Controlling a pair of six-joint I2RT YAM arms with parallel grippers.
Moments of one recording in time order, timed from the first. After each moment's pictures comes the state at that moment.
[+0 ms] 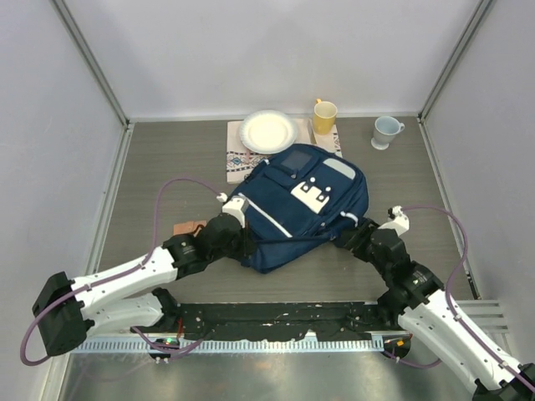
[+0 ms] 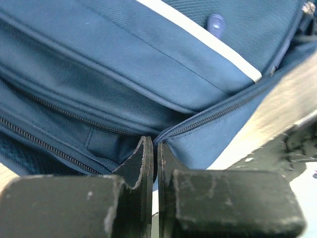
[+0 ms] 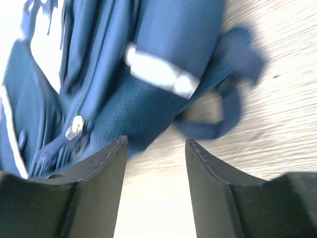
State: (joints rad) left arm -0.95 1.04 0.65 -0.29 -0.14 -0.68; right arm 0.57 0.41 0.32 -0.46 0.27 0.92
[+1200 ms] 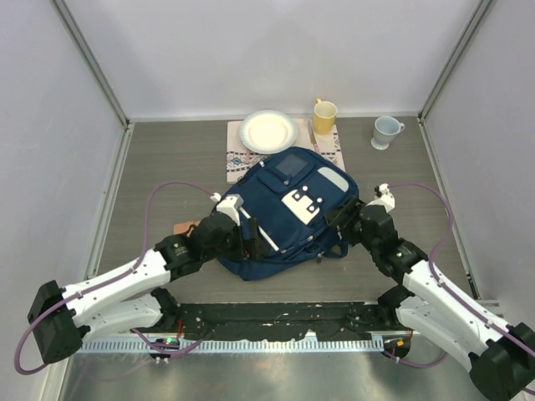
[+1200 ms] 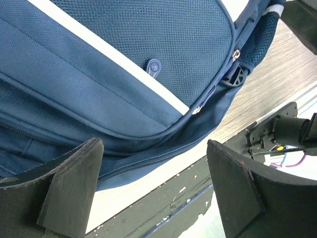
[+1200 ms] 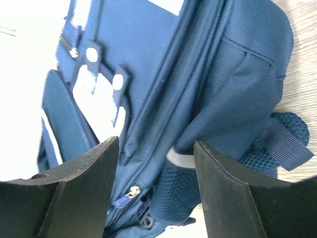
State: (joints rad) left arm -0.92 0.95 0.64 -0.34 -0.07 -0.78; right arm 0.53 0.79 0.45 -0.19 0.21 0.92
